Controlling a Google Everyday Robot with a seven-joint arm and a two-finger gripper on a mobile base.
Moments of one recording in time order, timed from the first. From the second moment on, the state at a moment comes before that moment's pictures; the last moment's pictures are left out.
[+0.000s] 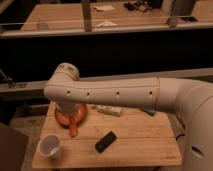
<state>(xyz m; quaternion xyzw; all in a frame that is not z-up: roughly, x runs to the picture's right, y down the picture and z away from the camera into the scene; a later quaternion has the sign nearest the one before) -0.169 0.111 0.659 -0.11 -0.25 -0.73 0.62</state>
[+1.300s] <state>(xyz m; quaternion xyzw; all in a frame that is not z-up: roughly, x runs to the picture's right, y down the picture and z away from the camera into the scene) -0.198 0.122 0.659 -0.10 -0.26 -0.75 0.60</state>
